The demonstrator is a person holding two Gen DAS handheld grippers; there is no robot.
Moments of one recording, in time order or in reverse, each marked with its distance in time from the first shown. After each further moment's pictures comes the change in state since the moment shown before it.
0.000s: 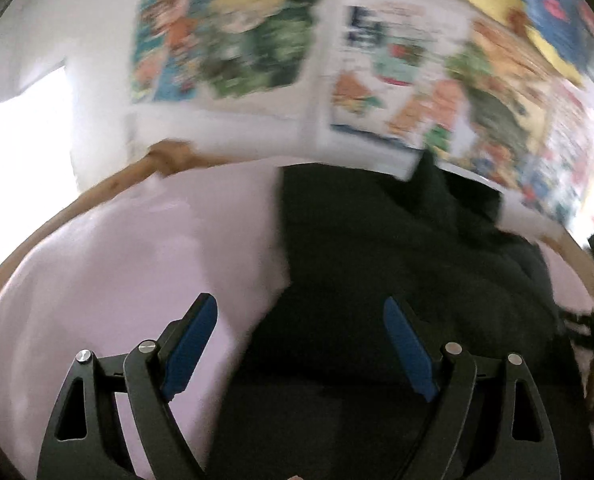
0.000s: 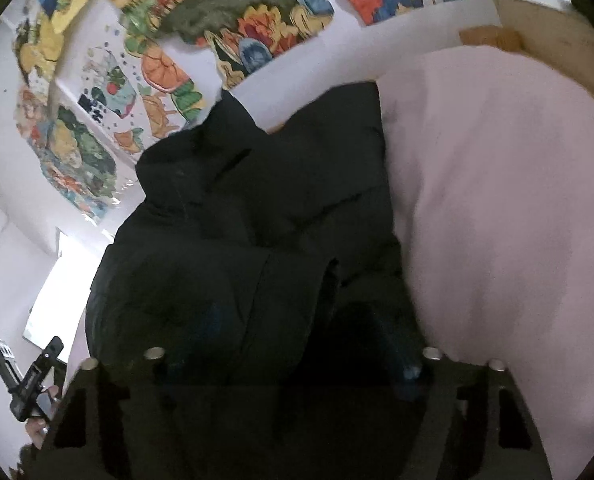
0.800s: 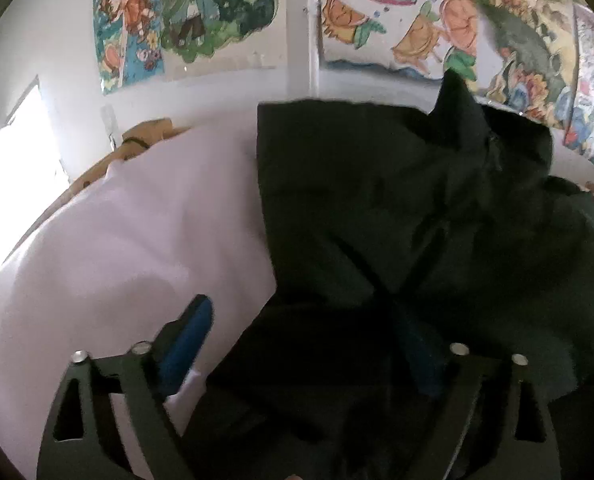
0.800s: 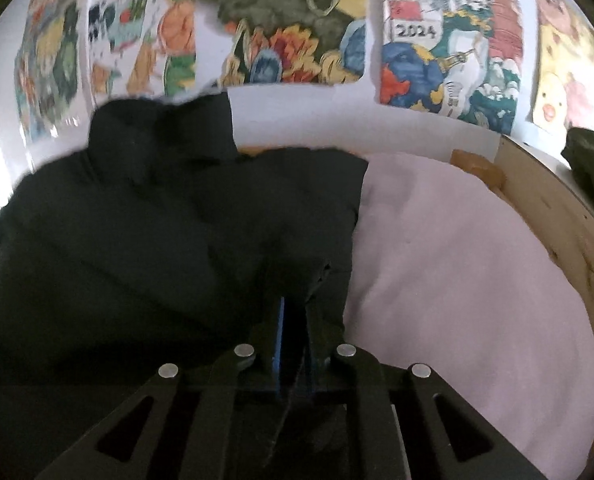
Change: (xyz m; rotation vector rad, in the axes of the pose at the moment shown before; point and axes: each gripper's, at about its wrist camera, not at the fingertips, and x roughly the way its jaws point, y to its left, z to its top) left arm 0.115 -0.026 -0.012 0.154 0.117 0.119; right arm 0.032 0.030 0.000 -0.442 -0.109 -0.461
